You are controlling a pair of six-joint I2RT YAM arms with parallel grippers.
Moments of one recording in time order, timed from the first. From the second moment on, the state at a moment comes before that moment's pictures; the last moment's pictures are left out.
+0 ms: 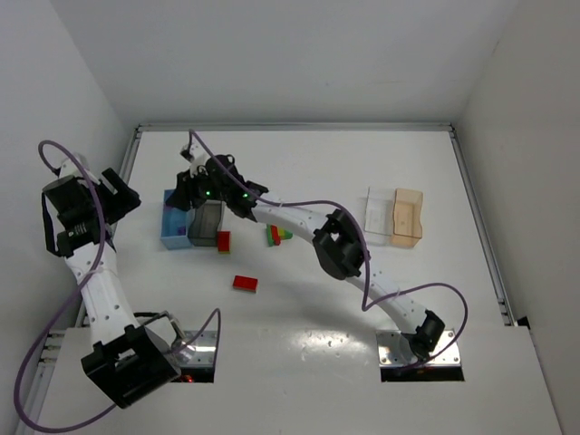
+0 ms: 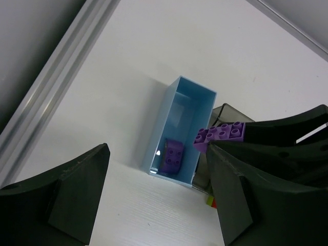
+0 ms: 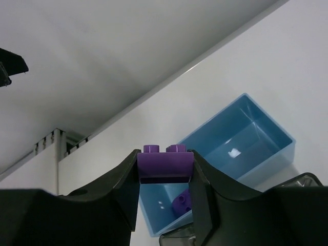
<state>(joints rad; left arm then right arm) 0.59 0.98 0.96 -0.49 0.28 -0.21 0.93 2.65 2.35 0.13 -0.36 0.42</state>
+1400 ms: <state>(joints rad) 0.47 1.21 1.02 -0.49 0.86 -0.01 0.57 1.77 1.34 -0.52 -0.41 -0.56</state>
